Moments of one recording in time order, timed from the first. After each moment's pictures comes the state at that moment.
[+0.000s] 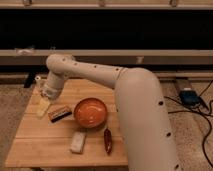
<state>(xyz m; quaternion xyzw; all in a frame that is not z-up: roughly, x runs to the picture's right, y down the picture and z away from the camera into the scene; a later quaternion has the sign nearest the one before) -0.297 0.100 0.716 0.17 -0.52 -0.82 0.16</state>
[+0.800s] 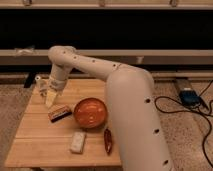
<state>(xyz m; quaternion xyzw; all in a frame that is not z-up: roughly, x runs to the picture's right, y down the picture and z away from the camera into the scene) -0.265 0.052 0.760 0.12 -0.49 -0.85 0.15</state>
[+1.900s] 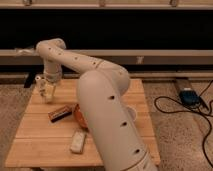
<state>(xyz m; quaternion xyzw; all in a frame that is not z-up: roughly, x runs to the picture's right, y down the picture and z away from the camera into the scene) -0.300 0.010 0.813 0.07 -0.42 -0.90 0.09</state>
